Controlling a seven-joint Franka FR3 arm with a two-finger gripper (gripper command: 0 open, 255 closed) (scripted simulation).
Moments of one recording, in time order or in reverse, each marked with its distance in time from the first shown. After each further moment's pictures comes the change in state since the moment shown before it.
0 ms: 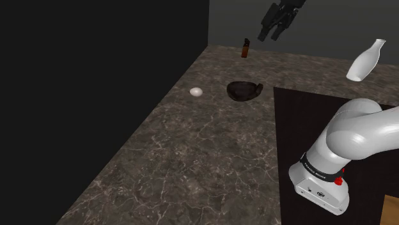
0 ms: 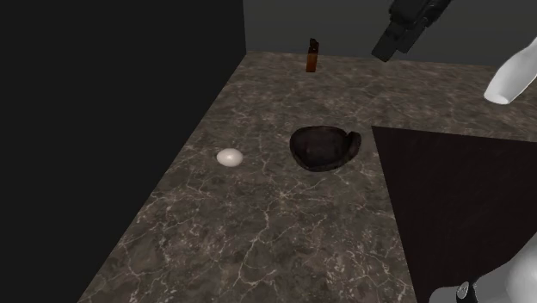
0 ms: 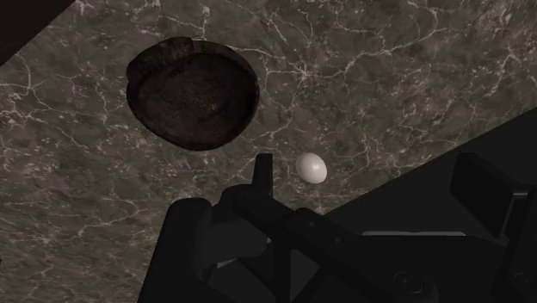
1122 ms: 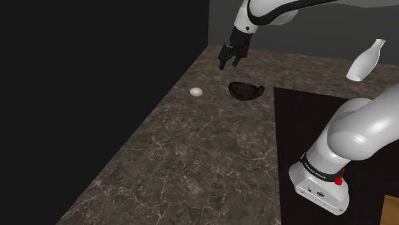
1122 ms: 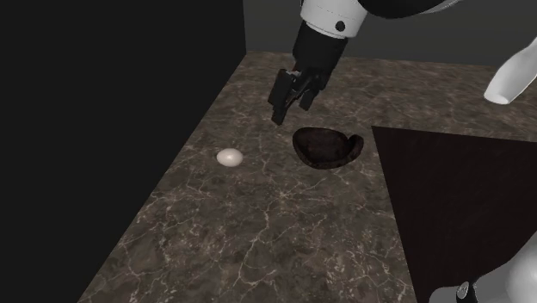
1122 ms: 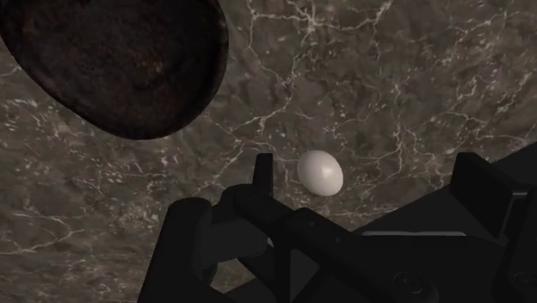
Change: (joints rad) arm 0.035 0.407 0.035 -0.066 0.038 0.432 -0.016
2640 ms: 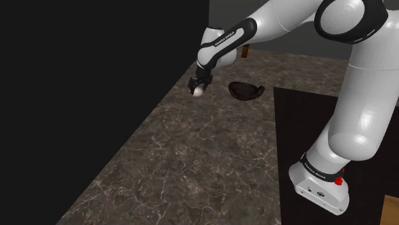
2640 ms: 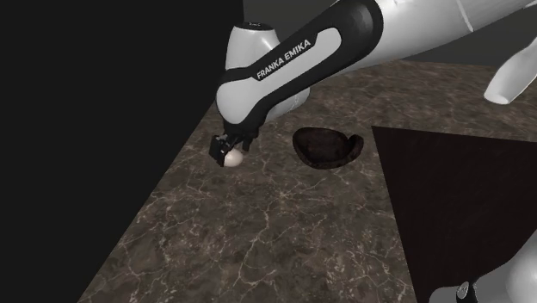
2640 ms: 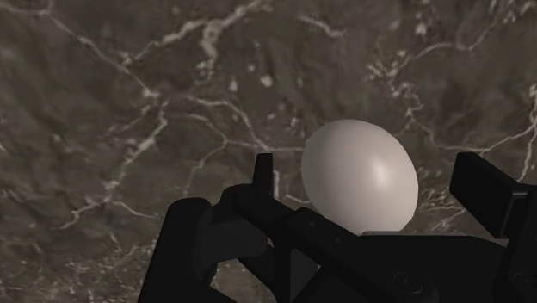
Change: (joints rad) arm 0.034 0.690 0.031 0.301 0.048 0.345 -0.025
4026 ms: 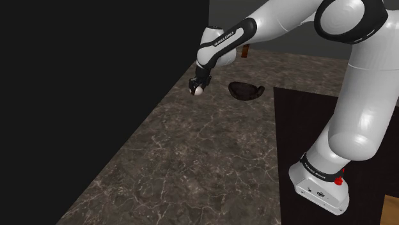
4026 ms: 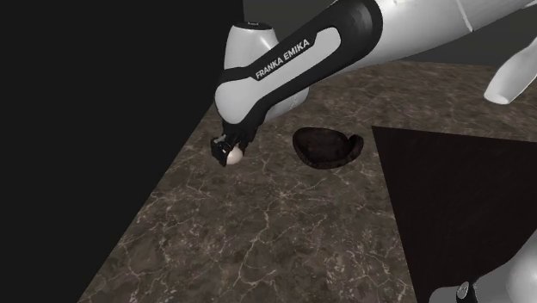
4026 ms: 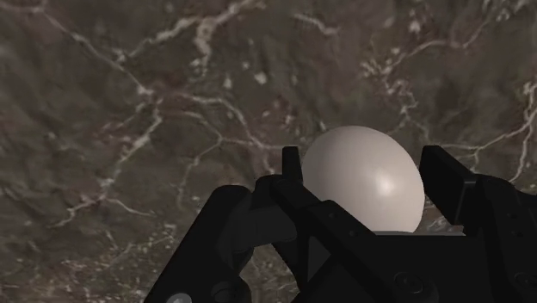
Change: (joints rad) arm 0.003 0.001 0.001 0.006 -0.002 -0.004 0.006
